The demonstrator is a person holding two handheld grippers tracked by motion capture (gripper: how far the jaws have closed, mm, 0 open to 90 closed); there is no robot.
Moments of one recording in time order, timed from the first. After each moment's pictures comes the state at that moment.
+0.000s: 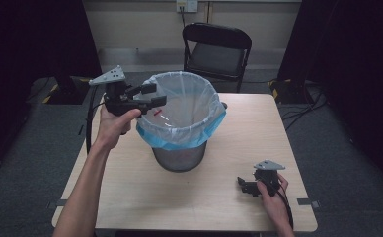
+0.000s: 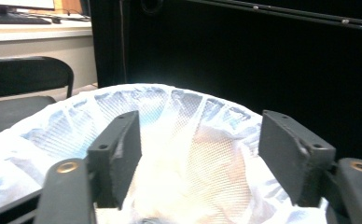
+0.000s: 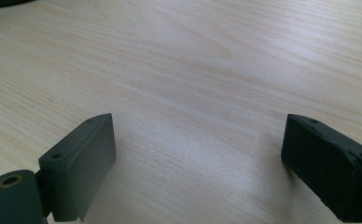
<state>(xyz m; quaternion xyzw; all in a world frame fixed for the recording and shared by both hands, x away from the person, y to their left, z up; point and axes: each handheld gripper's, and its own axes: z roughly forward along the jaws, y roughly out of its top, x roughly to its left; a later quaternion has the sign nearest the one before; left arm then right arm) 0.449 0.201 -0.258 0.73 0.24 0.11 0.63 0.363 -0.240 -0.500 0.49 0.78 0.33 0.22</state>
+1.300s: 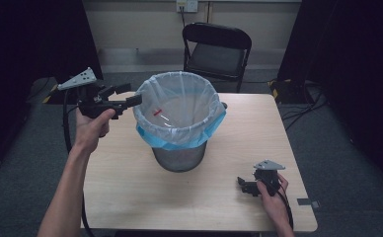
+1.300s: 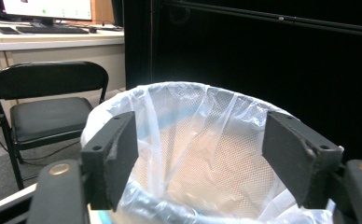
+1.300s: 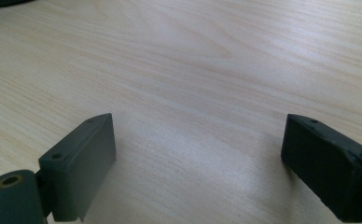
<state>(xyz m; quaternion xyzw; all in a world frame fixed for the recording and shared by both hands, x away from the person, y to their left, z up) 0.435 0.258 -0.258 0.70 0.28 0.15 0.63 0.363 -0.240 -0.500 0.49 0.78 0.33 0.22</state>
